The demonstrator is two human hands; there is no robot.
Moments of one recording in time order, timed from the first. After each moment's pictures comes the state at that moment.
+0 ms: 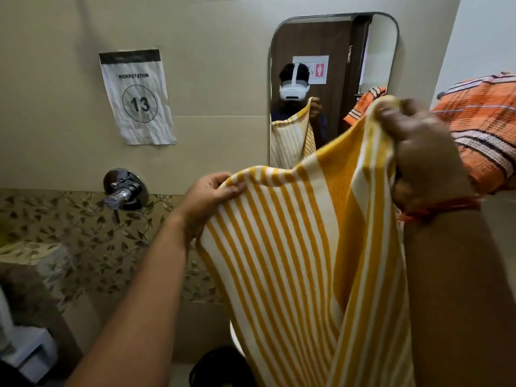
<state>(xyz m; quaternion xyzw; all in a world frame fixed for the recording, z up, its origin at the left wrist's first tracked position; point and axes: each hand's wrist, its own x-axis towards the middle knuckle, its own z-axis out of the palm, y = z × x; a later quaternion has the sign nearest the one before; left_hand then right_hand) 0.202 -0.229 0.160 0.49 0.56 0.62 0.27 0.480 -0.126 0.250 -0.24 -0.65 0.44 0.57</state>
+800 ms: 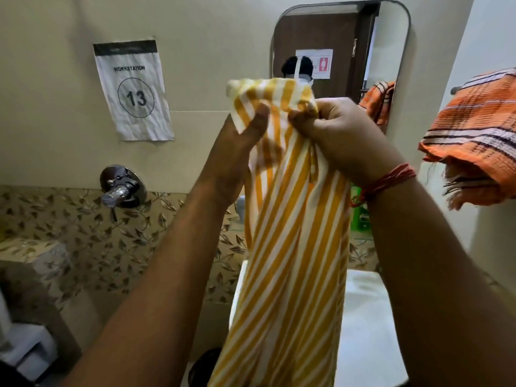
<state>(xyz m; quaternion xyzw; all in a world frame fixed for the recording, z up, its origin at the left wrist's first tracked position) 0.257 -0.196 0.223 0.50 0.47 0.71 0.17 0.414 -0.119 0.265 -0.18 -0.85 0.31 0.40</state>
